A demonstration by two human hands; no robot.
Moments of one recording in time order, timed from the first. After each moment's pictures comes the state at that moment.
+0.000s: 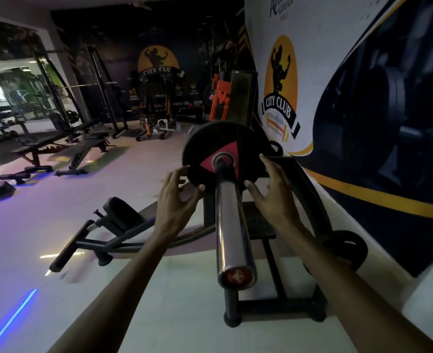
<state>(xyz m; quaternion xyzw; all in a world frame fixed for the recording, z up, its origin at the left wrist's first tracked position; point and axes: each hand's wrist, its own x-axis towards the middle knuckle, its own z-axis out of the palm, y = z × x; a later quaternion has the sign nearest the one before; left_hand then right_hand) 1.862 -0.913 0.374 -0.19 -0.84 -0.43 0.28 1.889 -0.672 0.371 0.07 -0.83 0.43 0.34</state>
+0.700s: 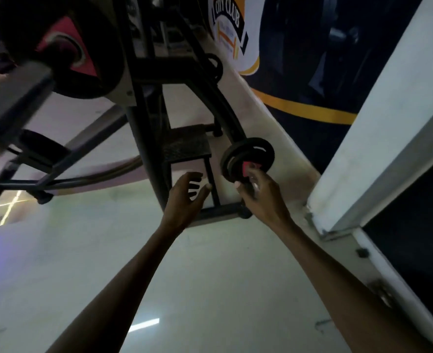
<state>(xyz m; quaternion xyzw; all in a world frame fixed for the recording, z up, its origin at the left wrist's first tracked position) 2.050 -0.651 0.193 -0.18 -0.85 -0.50 0.01 2.108 -0.435 0.188 -0.07 -0.88 0.45 0.16</state>
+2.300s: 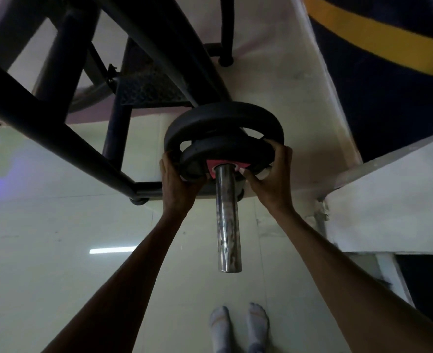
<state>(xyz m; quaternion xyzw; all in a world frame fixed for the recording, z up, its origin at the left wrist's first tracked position) 1.758 -0.390 -0.140 0.01 -0.87 -0.50 0.05 1.781 -0.163 -0.136 -0.07 -0.84 0.52 0.16</state>
